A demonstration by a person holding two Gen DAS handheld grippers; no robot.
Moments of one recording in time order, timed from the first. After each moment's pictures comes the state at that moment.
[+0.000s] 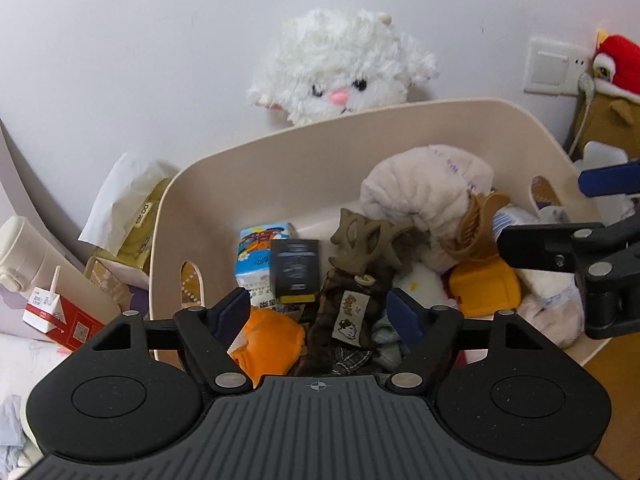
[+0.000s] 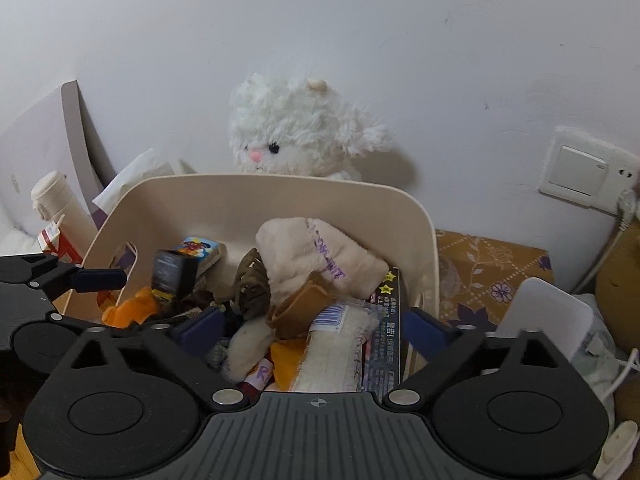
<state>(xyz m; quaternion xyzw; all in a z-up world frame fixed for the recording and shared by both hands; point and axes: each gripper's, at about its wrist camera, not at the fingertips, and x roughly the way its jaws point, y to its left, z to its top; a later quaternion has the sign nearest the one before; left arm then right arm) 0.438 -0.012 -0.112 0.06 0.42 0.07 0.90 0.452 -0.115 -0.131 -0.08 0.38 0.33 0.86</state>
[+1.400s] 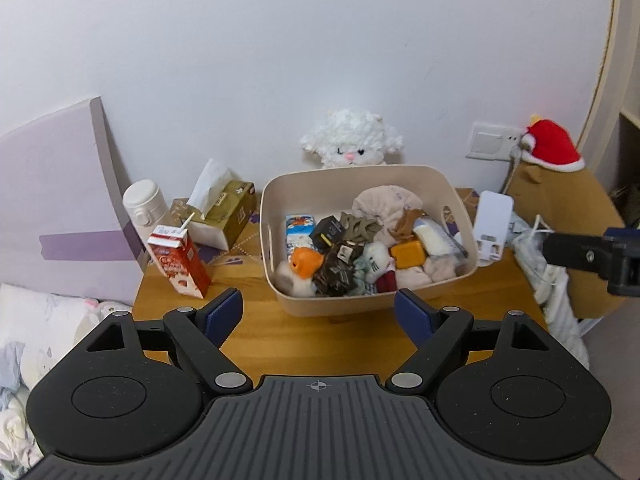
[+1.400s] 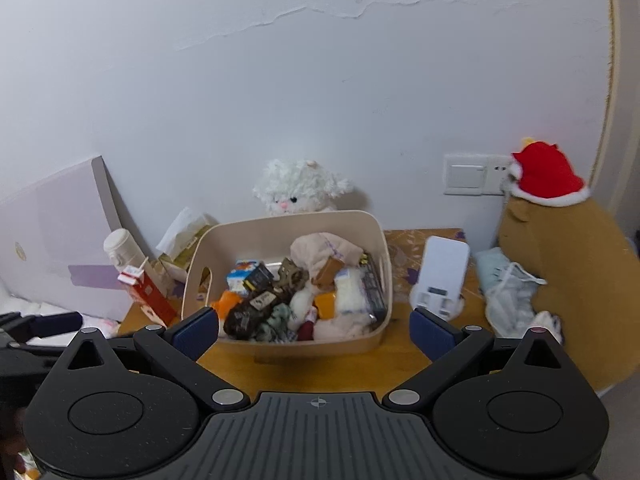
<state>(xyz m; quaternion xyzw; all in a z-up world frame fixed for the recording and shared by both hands) 0.221 -0.004 0.047 -0.02 0.38 0.07 0.92 0.263 -0.193 0.013 -0.01 0.36 0.24 0.90</state>
